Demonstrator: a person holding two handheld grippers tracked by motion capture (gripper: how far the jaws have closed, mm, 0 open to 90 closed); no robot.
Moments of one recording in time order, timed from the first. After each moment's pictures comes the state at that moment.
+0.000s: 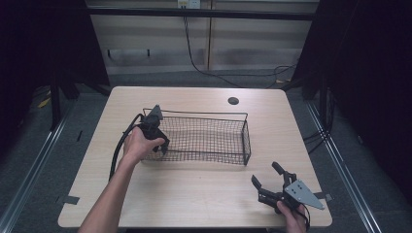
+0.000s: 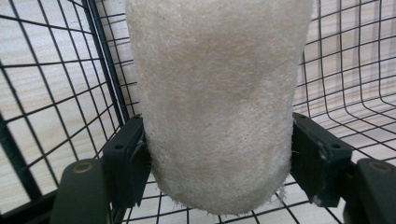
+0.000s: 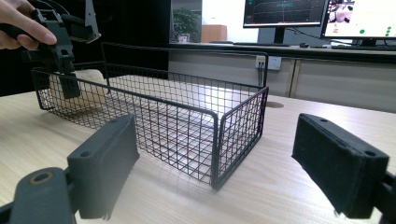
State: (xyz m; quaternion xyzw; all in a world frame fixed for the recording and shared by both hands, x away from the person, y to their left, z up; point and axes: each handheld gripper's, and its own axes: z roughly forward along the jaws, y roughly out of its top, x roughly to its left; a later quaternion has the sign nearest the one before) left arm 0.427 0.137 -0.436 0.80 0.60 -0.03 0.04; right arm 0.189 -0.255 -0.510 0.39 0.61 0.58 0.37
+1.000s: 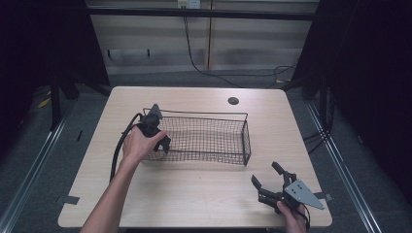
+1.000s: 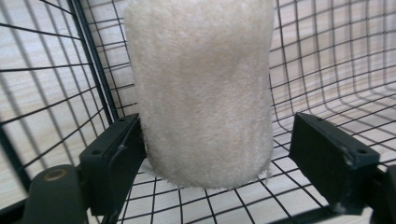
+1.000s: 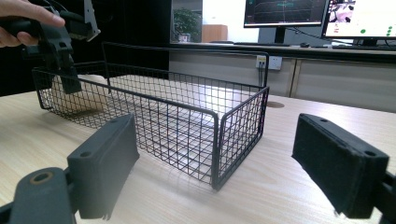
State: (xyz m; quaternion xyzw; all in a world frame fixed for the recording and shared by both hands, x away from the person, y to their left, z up) left arm 0.426 0.144 -0.430 0.80 0.59 -0.05 0.08; right arm 0.189 -0.255 -0.510 0.39 0.61 0.58 0.37
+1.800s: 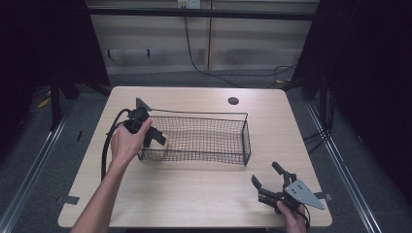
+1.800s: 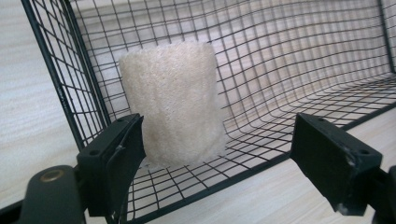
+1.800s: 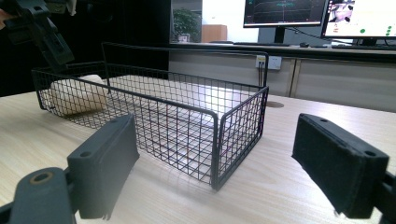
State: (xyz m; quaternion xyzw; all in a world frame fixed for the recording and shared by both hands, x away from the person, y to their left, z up) left arm 0.409 0.175 -0.398 0.81 0.55 -0.05 0.22; right arm 0.189 -0.255 -0.510 0.39 0.61 0.59 0.37
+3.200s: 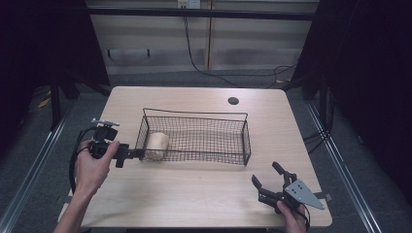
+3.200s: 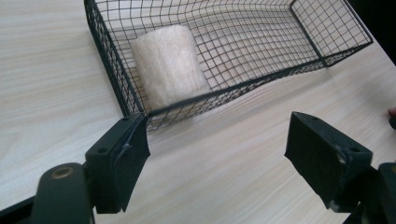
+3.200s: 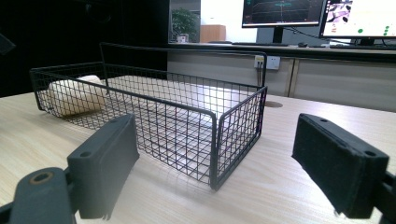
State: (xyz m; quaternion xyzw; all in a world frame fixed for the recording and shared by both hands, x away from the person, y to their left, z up) left arm 0.325 0.246 -0.383 0.79 0.49 0.00 0.37; right arm 0.189 -0.256 -0.510 0.39 0.61 0.58 0.37
